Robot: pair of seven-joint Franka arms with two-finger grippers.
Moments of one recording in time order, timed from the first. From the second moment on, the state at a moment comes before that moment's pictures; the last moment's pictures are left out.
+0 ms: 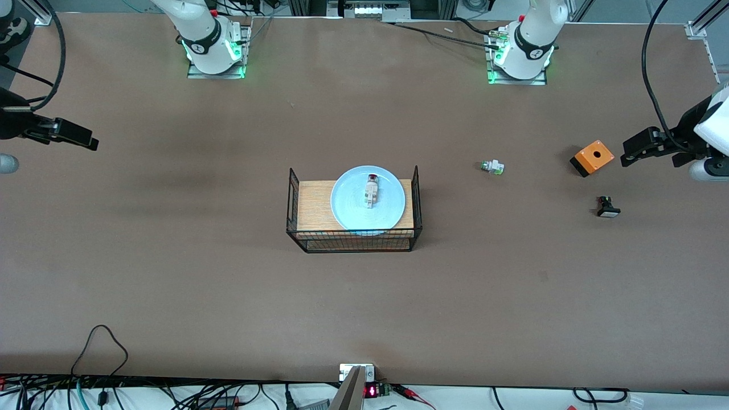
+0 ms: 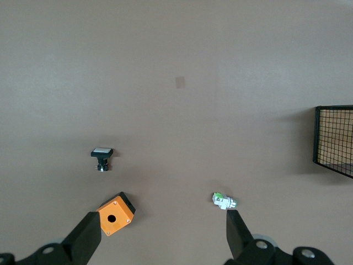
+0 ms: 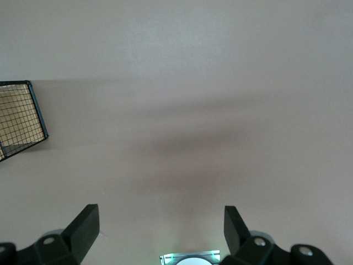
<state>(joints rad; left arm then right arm) 0.11 0.10 -0.12 -1.48 0.01 1.57 -0.02 -0.03 0.13 0.01 -1.45 0.02 1.44 0.11</state>
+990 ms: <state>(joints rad) 0.10 0.14 -0.12 -1.49 -0.03 1.53 -0.02 0.02 0.15 0.01 -1.43 0.02 1.44 0.11</state>
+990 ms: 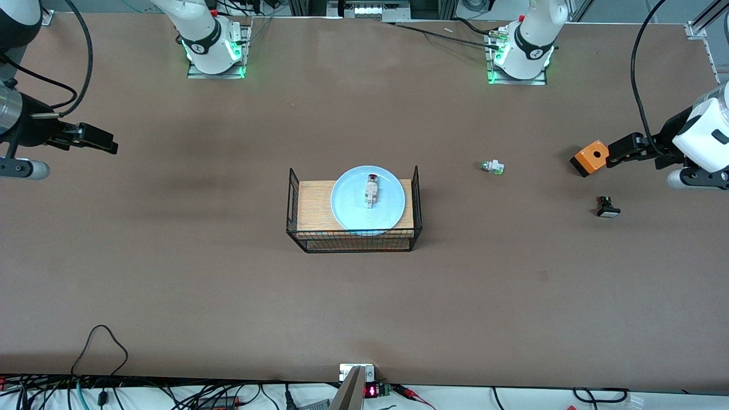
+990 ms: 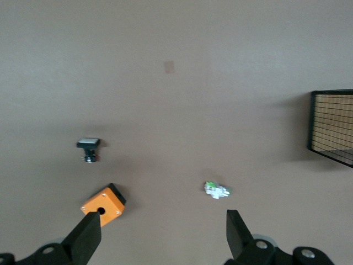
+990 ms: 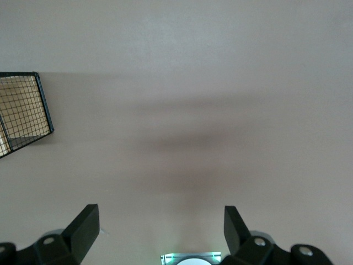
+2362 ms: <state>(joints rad) -0.49 0.42 -0.16 -1.37 -0.09 1.73 -0.67 0.03 0.24 0.01 -1.39 0.01 1.43 0.10</state>
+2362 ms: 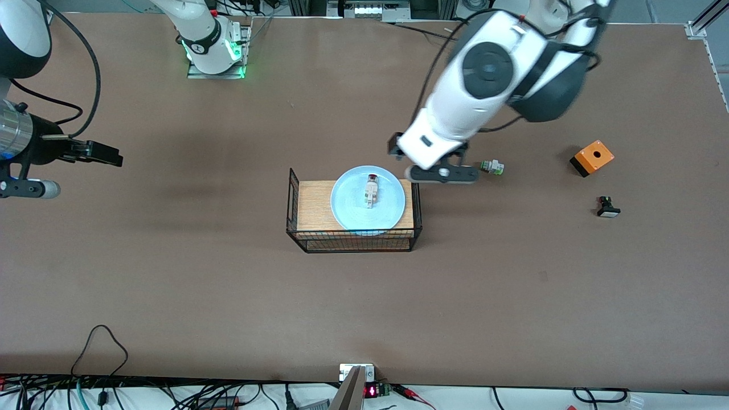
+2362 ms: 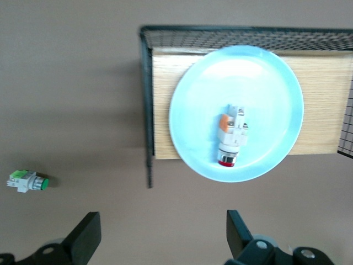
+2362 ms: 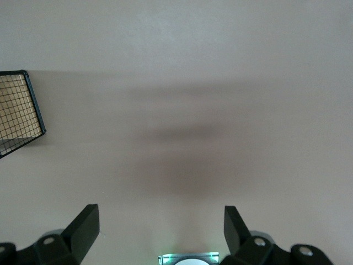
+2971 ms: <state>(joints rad) -0.56 0.64 -0.15 -1.24 -0.04 1.89 -0.73 0.04 0.26 0.00 -1.39 0.01 1.43 0.10</state>
